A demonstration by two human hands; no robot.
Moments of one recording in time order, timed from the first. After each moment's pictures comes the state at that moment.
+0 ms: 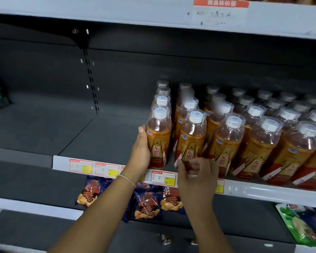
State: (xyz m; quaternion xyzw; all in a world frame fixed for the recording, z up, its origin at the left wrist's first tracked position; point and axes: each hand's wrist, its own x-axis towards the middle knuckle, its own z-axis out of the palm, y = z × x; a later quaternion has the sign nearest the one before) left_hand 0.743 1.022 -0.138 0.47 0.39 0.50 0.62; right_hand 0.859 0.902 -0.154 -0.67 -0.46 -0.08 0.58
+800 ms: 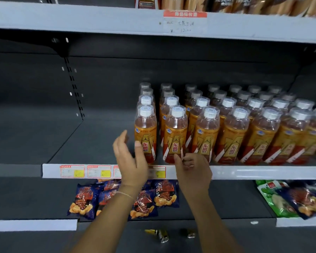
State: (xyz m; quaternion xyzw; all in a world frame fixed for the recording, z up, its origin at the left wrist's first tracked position) left_hand 0.737 0.958 -0.141 0.60 0.40 0.65 0.25; right_hand 0.877 0.891 -0.159 -0.72 -0.42 -0.05 0.55
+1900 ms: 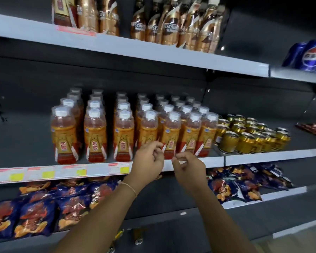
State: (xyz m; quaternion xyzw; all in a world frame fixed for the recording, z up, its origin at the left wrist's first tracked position) left_hand 0.943 0.833 -0.100 0.79 0.26 0.47 0.28; right_hand 1.067 0.738 -0.109 -0.78 -0.45 -0.01 0.43
